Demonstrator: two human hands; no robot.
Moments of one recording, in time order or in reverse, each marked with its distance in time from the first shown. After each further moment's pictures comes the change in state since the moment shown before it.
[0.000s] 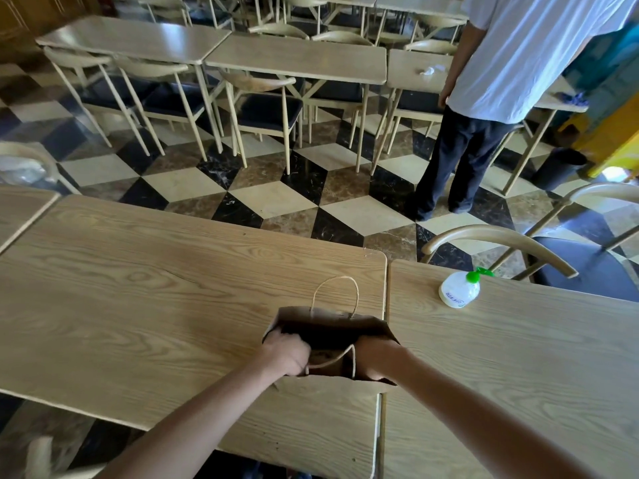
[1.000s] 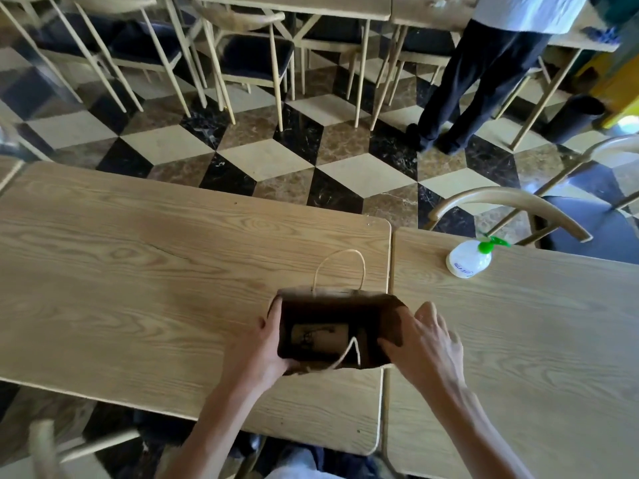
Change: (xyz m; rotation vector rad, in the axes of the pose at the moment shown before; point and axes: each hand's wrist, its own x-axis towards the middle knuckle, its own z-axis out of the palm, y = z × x) left_hand -0.035 -0.037 0.022 -0.365 0.341 -0.104; right_hand -0.063 0.010 0.002 0.390 0.483 0.491
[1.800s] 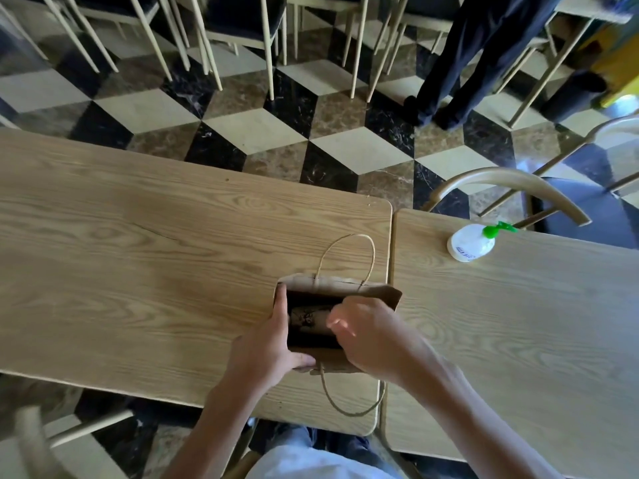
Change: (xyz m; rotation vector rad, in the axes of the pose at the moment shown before) left_hand 0.002 0.004 0.002 -0.134 -0.098 -0.032; right_hand 0.008 -0.079 -0.017 0.065 -0.246 -0.540
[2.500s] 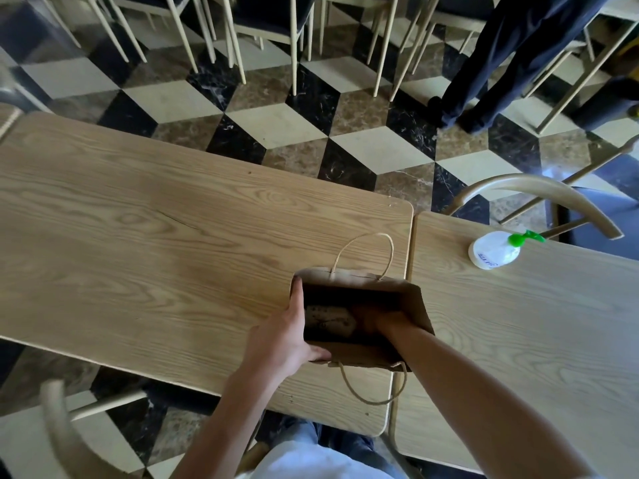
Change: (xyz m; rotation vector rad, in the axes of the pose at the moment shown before) left_hand 0.003 0.000 -0.011 0.035 -0.026 -0.014; right_hand 0.084 0.082 0.099 0.816 -0.318 0.791
